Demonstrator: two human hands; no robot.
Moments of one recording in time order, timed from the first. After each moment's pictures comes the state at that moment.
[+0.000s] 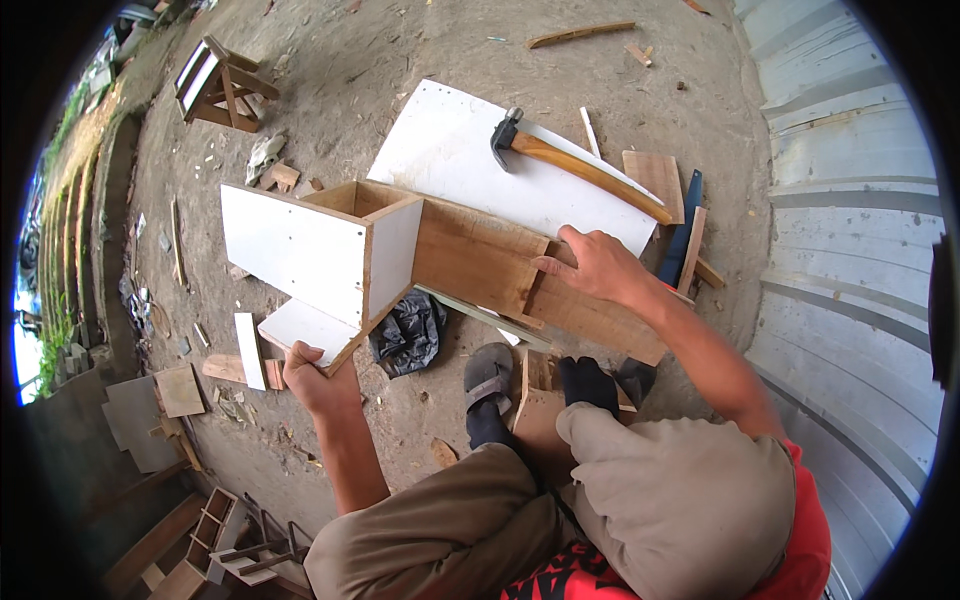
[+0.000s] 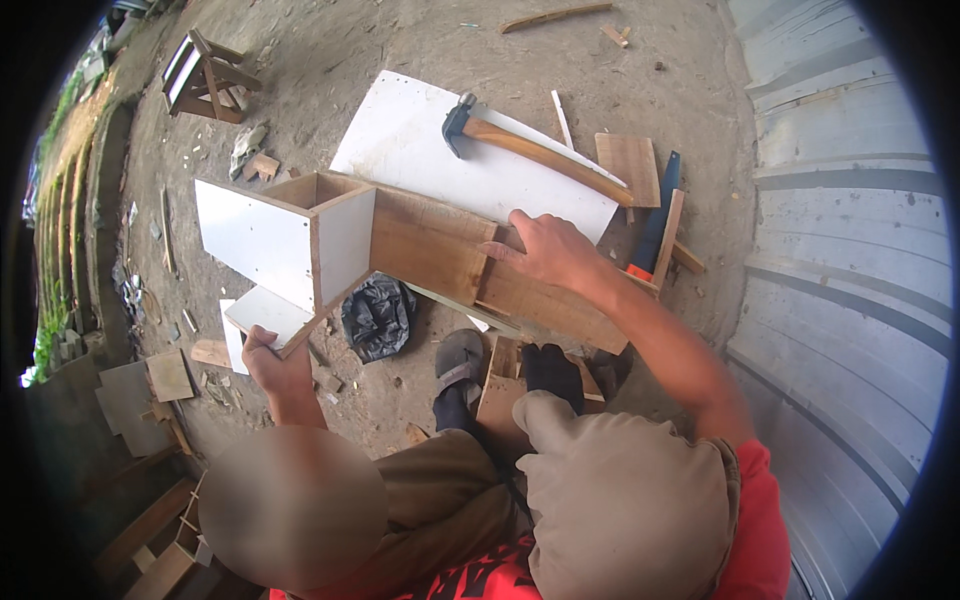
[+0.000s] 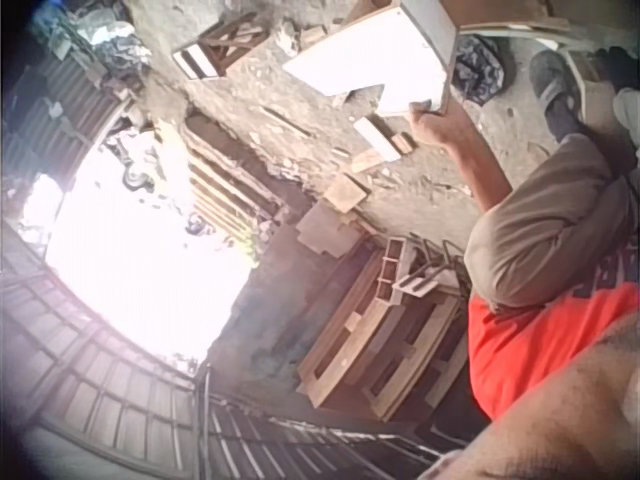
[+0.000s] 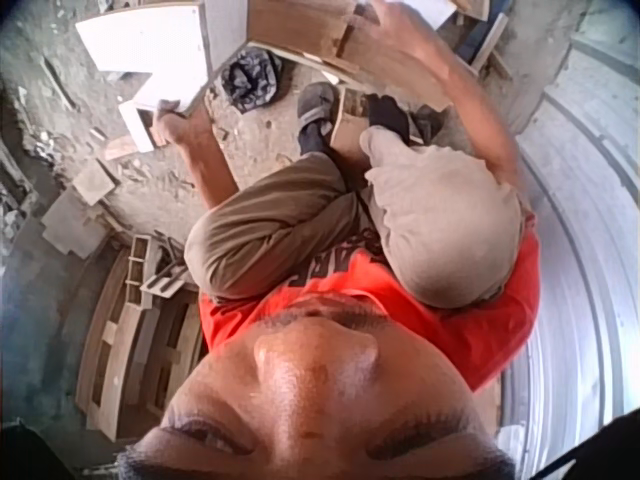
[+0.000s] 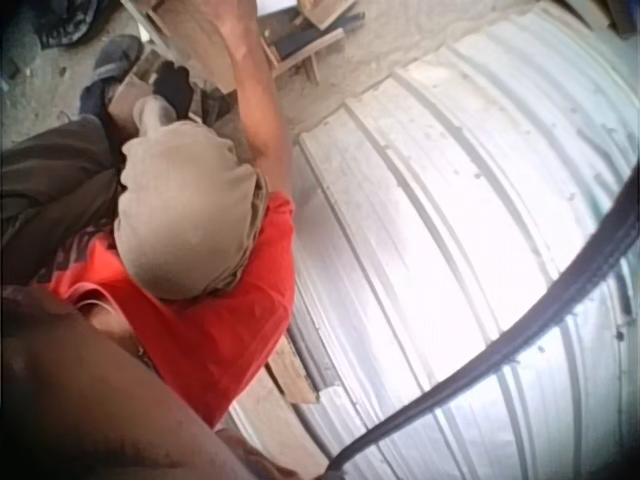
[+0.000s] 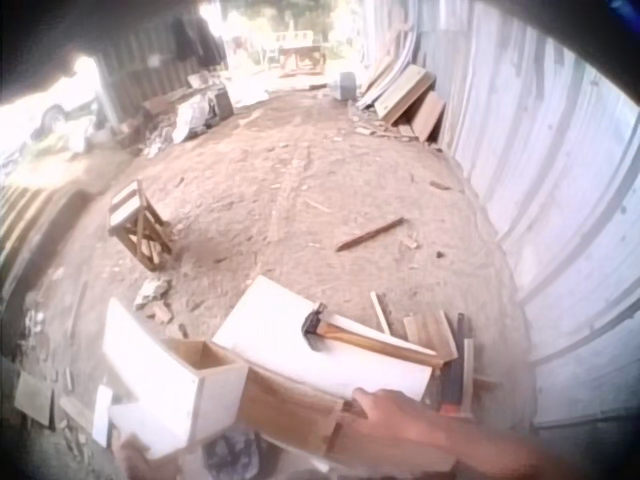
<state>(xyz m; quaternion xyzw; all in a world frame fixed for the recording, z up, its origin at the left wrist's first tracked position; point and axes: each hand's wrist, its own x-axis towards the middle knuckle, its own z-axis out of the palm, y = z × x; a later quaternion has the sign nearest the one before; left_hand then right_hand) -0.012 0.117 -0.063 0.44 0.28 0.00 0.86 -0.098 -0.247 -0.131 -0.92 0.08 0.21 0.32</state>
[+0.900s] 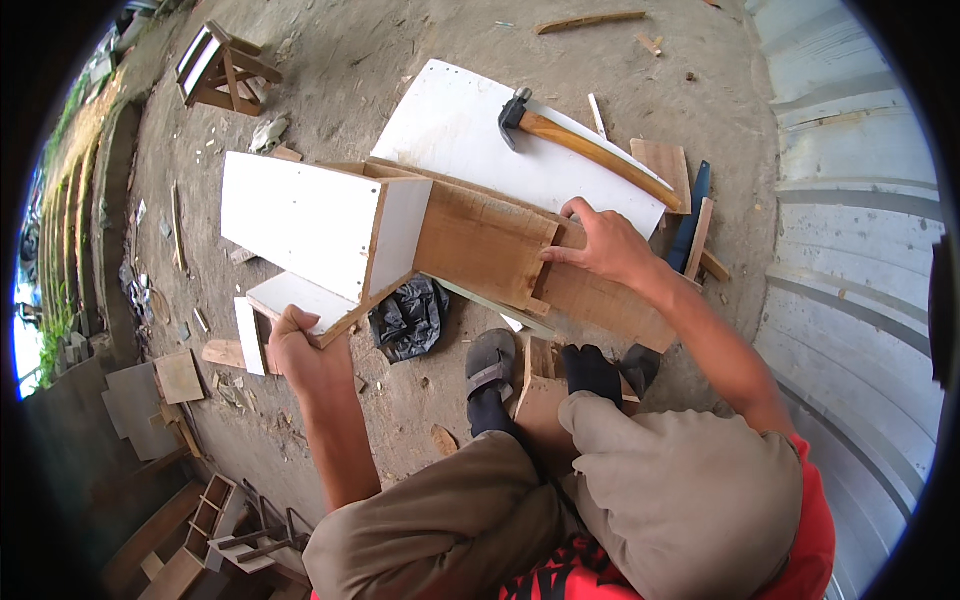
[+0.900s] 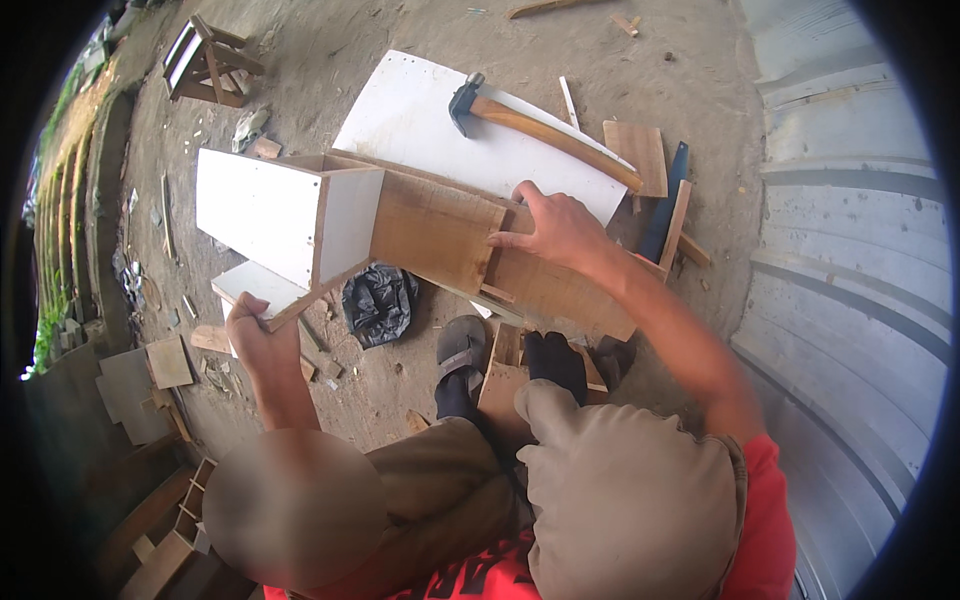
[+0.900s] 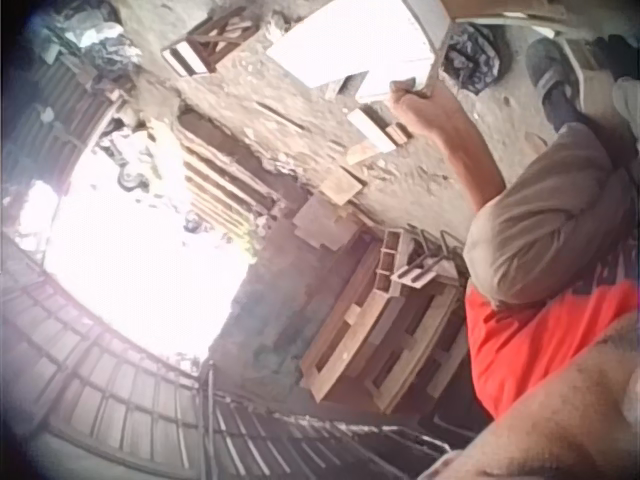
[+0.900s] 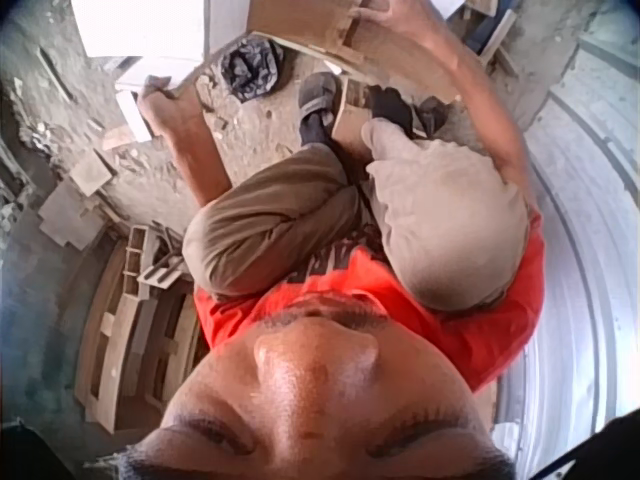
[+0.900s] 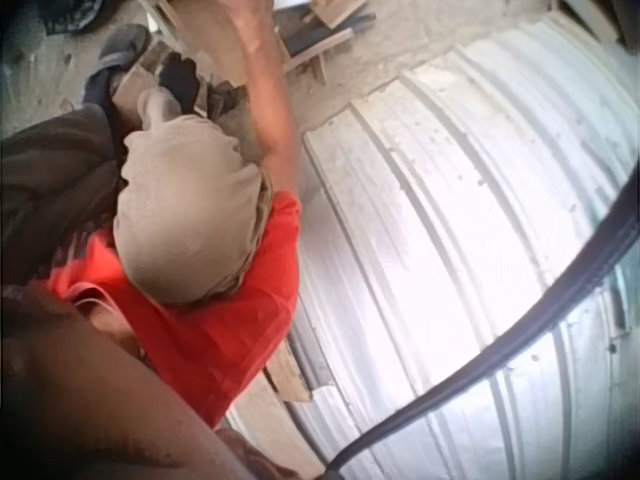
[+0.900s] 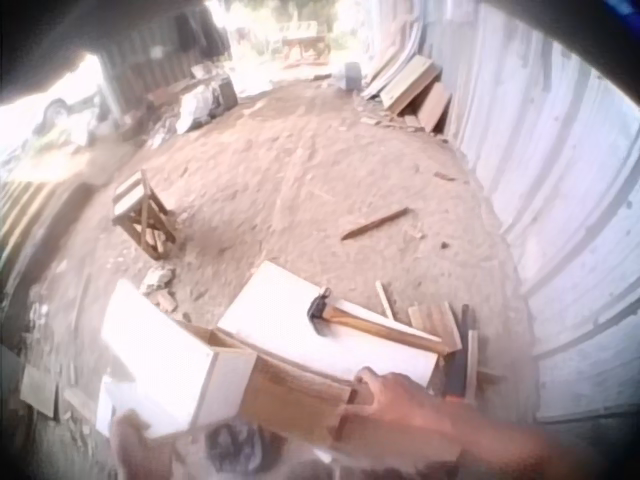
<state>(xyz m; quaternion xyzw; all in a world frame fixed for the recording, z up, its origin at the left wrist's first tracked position) 0.002 0.103 -0.038 0.48 0.26 -0.03 0.83 -0.101 -0.248 -0.139 -0.93 0.07 0.14 0.33</state>
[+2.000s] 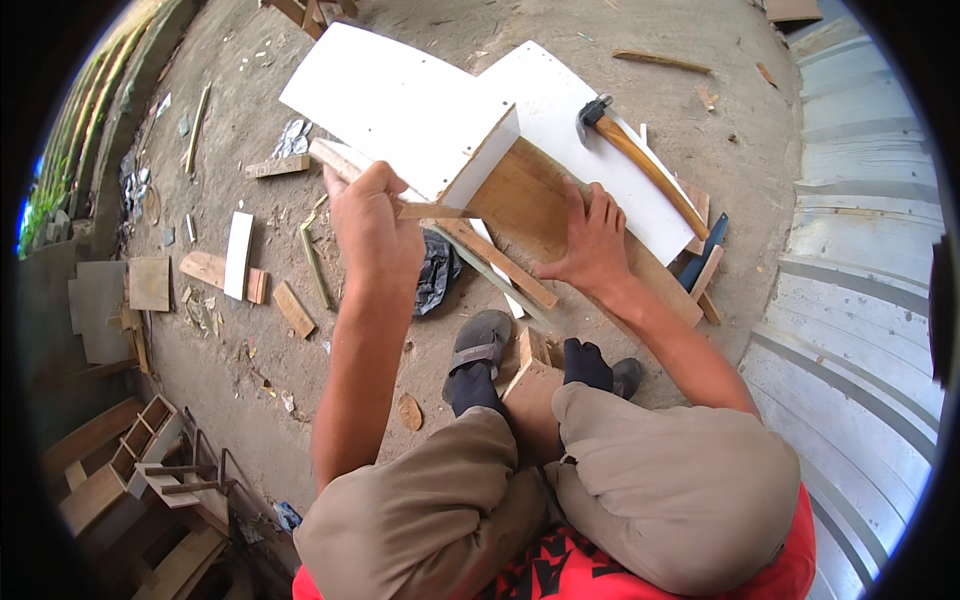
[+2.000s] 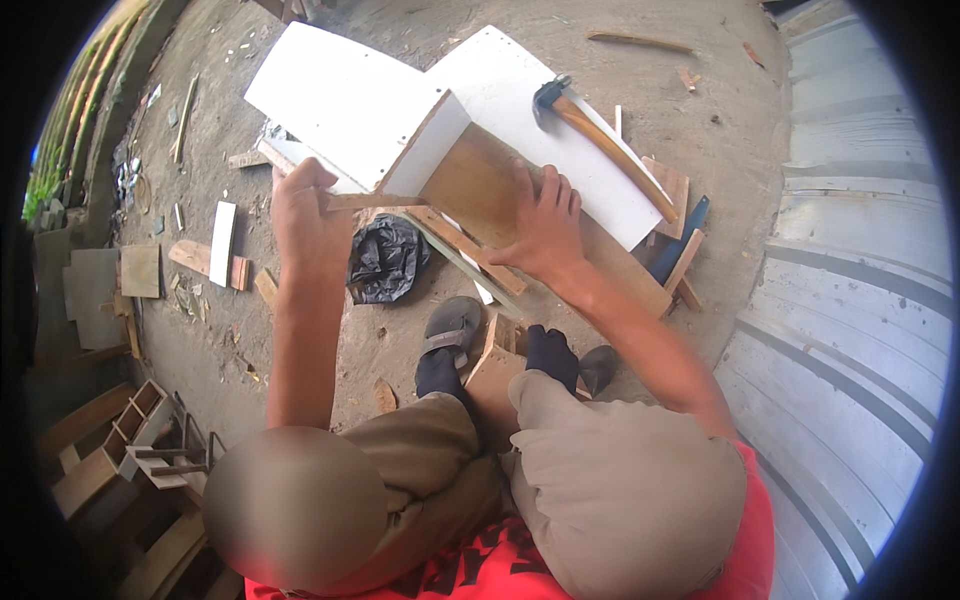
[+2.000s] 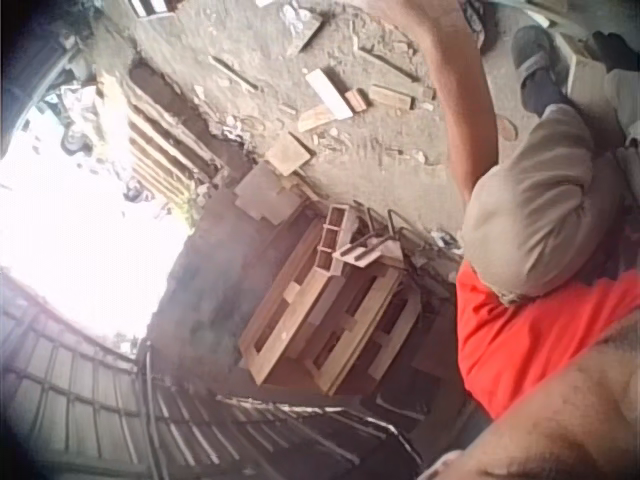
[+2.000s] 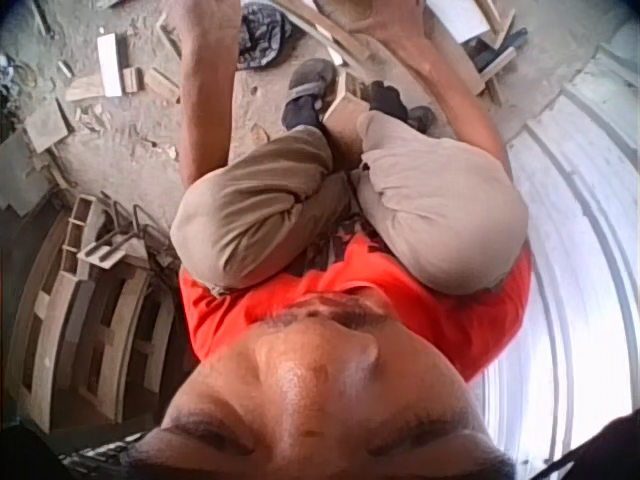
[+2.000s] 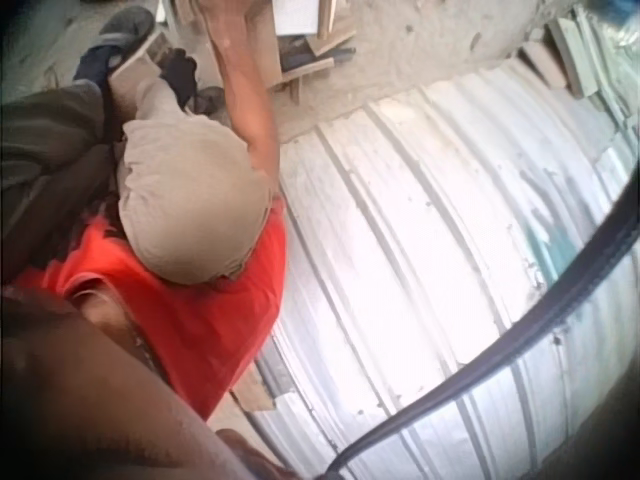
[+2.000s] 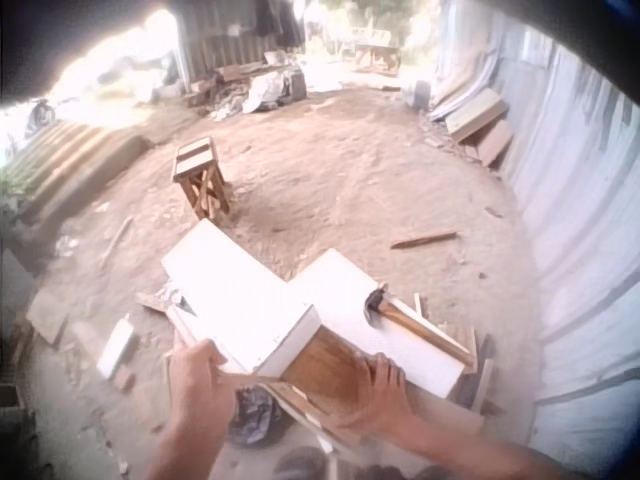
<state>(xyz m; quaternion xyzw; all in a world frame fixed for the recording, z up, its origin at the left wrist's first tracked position) 0.012 0.056 -0.023 0.50 0.16 -0.01 0.85 -0.093 -0.165 -0.142 -0.99 0.03 0.07 0.15</state>
